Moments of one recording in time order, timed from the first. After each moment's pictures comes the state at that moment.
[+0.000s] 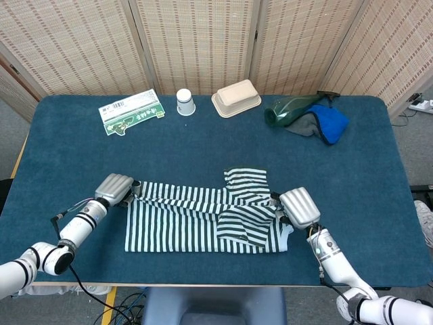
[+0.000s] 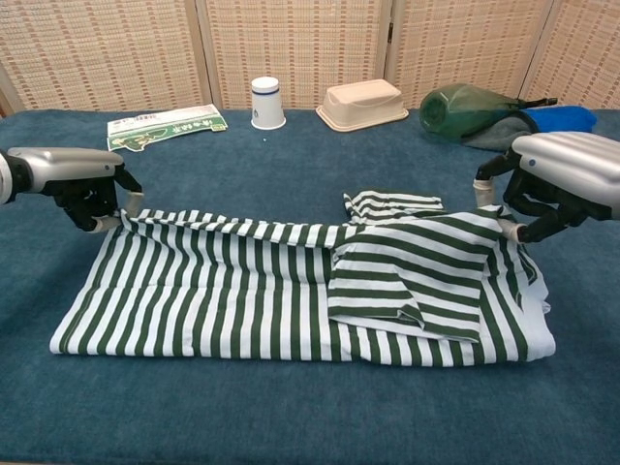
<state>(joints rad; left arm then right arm) -0.80 -1.40 -0.13 -1.22 1.21 0.61 0.03 0.50 -1.48 0.13 -1.46 -1.43 1.10 -0.23</state>
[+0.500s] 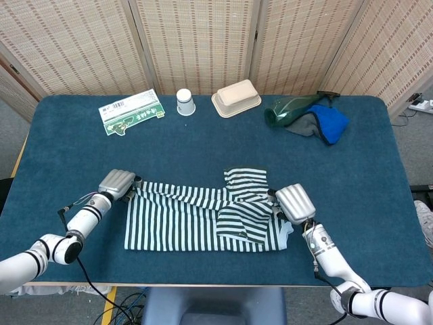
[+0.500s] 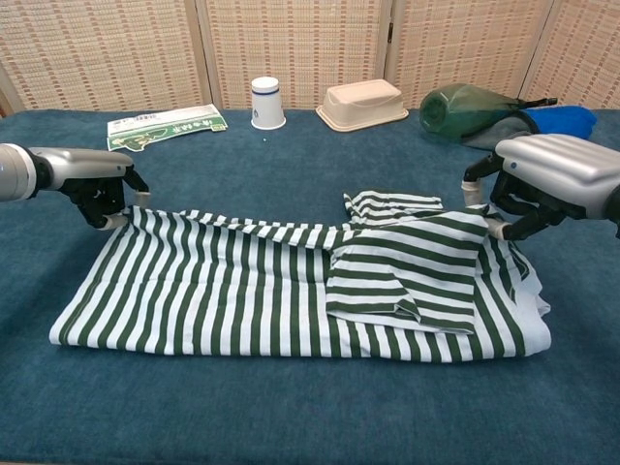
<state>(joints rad) -0.86 -1.46 -0.13 -1.12 1.10 0.54 0.08 0.53 -1.53 0.13 -1.38 -1.41 1.08 -0.23</state>
